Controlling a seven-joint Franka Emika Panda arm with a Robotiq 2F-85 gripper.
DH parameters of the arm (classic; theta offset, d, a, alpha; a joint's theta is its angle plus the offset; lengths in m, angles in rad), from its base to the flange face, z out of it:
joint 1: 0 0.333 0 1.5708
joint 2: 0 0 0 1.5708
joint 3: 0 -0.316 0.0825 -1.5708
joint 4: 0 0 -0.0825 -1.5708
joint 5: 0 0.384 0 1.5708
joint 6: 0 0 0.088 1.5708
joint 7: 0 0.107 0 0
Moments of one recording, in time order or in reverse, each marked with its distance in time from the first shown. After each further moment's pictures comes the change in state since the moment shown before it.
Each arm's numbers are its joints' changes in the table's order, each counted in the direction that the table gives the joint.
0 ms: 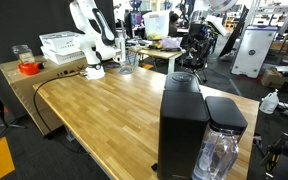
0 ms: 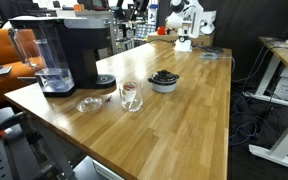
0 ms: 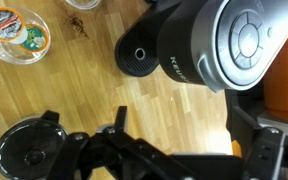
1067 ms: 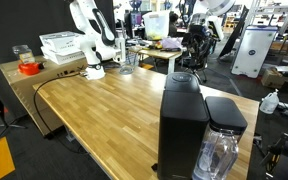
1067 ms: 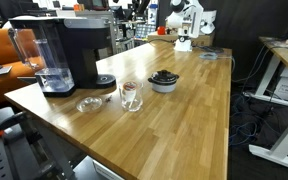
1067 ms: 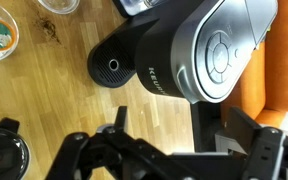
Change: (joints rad) arm -0.046 -0.076 -0.012 0.085 0.109 -0.143 -0.144
